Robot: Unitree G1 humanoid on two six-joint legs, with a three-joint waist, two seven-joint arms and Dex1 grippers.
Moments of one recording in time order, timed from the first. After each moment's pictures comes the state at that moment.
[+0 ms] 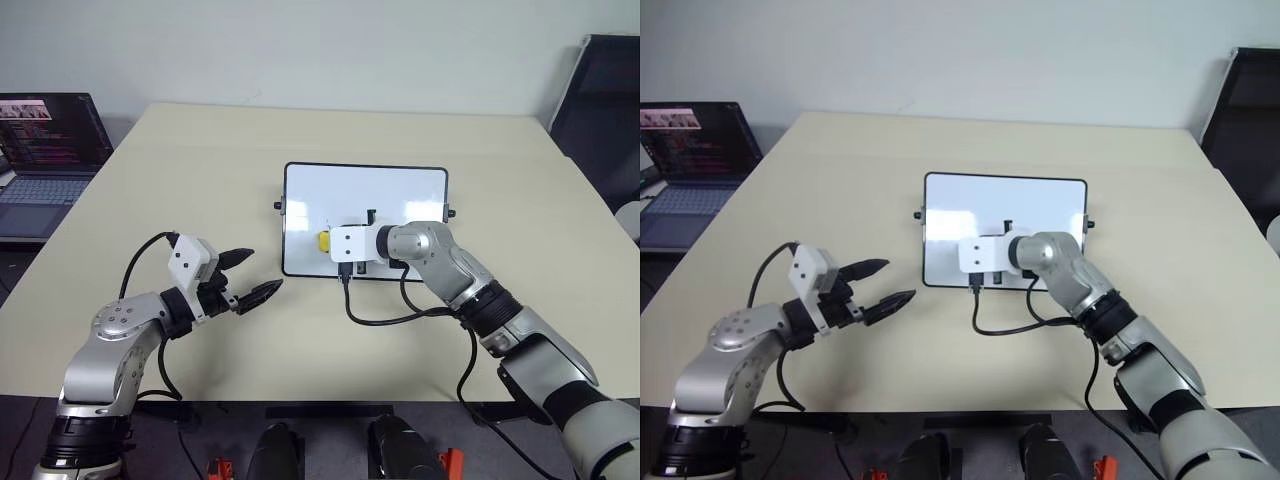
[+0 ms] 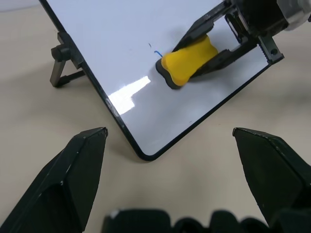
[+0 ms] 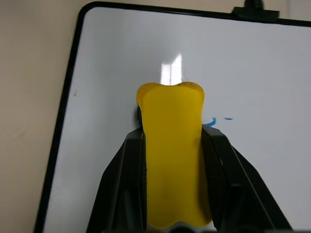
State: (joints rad) left arm -0.13 0.66 0.16 -0.19 -0.45 0.38 -0.84; right arm -0.91 -0.35 0.58 0.36 -0.43 0.08 0.76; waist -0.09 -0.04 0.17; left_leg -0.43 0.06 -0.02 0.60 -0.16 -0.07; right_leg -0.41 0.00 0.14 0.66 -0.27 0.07
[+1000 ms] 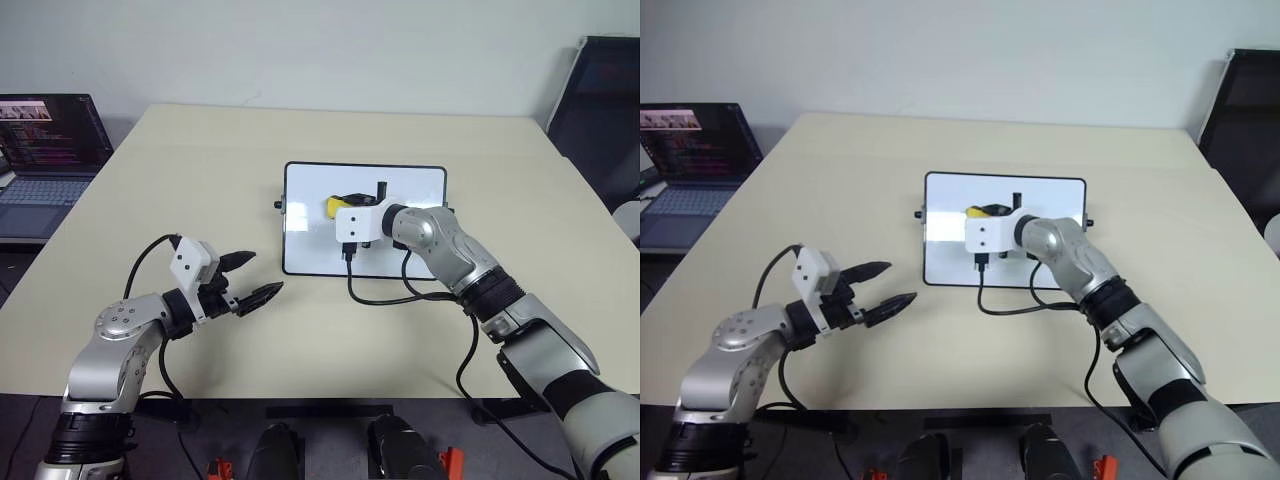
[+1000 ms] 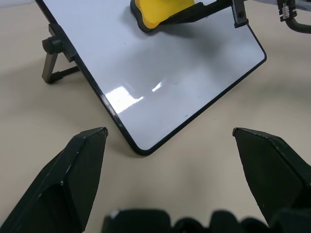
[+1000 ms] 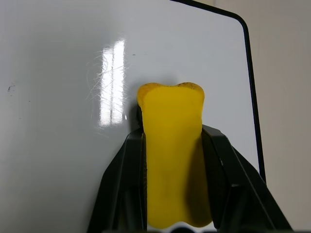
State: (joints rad) left arm -0.15 0.65 0.14 -0.13 -0.45 0.34 -0.88; right arm -0.96 -0.35 0.53 0.45 -0.53 -0.04 0.52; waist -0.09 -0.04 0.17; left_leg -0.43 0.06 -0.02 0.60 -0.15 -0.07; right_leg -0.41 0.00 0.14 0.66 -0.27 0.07
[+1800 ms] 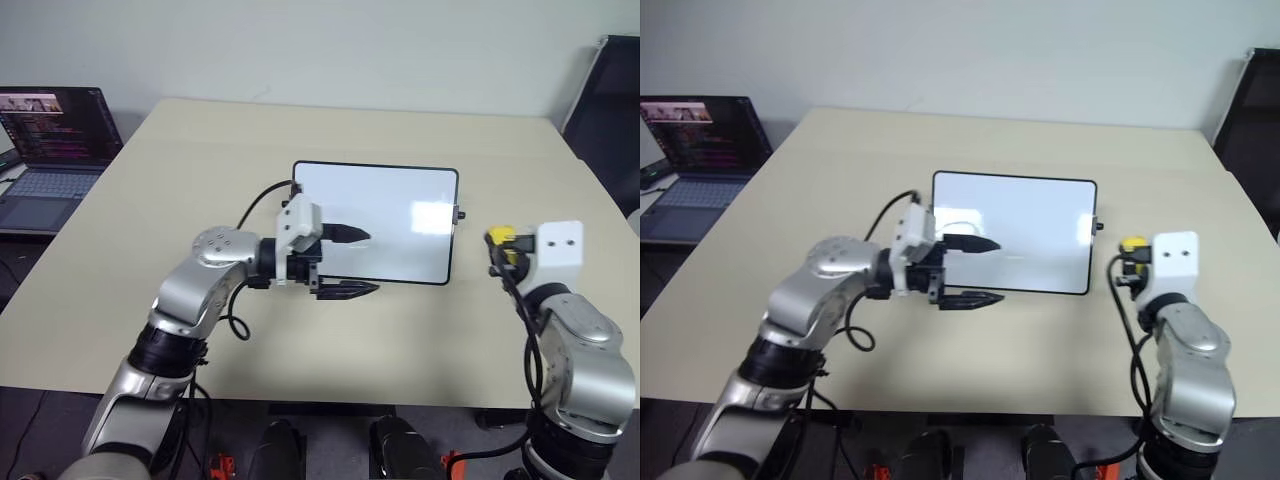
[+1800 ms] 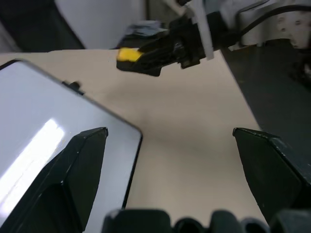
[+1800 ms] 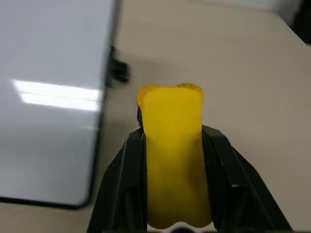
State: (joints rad) left arm -0.69 0.49 -0.27 -0.07 -0.42 0.41 -1.17; right arm -0.22 -0.15 -0.37 -0.70 -0.17 1.13 0.36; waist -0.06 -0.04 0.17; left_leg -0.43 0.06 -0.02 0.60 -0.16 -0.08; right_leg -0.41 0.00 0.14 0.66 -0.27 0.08
